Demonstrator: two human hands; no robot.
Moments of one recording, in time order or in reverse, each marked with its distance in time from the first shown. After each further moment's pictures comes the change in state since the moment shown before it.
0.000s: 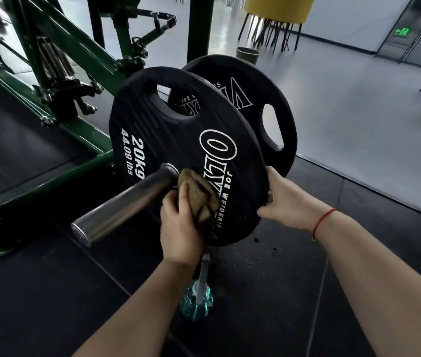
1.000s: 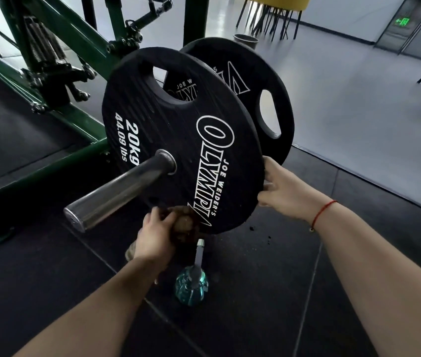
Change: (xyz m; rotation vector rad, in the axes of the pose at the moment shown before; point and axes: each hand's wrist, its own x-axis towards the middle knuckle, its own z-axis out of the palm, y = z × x) left_hand -0.013 -0.066 -0.010 0.293 -0.387 0.002; right_hand -0.009 0.003 0.006 0.167 -0.005 0.013
